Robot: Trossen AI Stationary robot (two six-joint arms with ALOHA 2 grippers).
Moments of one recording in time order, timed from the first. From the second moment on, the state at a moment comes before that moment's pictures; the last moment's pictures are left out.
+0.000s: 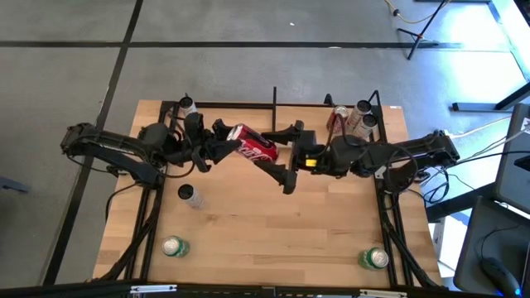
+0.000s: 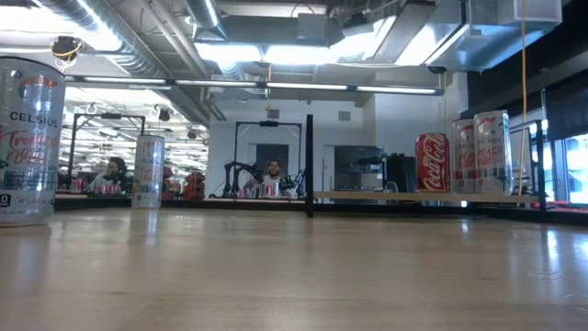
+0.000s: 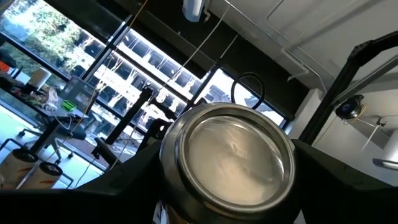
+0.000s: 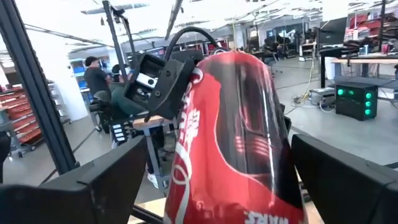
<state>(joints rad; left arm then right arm) -0.13 1.11 0.94 0.63 -0.27 -0.57 0.23 1.51 1.49 0.14 0.36 0.15</state>
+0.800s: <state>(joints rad) -0.12 1.11 0.94 0.76 -0.25 -0.51 0.23 1.51 1.49 0.17 0.38 0.10</state>
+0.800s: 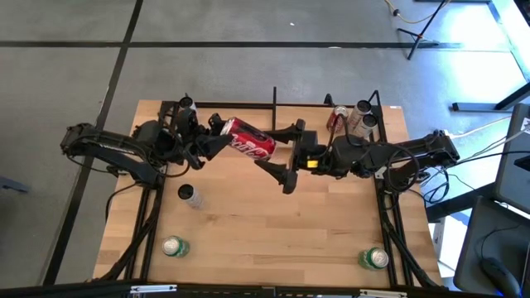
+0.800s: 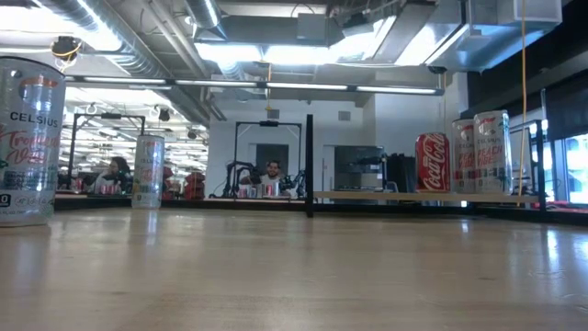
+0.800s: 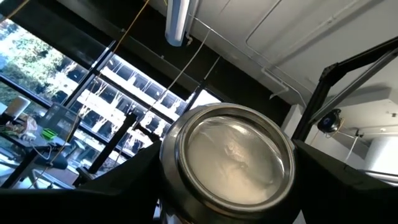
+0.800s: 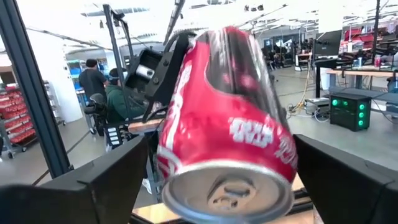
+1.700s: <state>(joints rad) -0.12 1.08 0.94 0.52 -0.26 -0.48 0.20 1.45 1.49 -0.06 0.35 0.10</state>
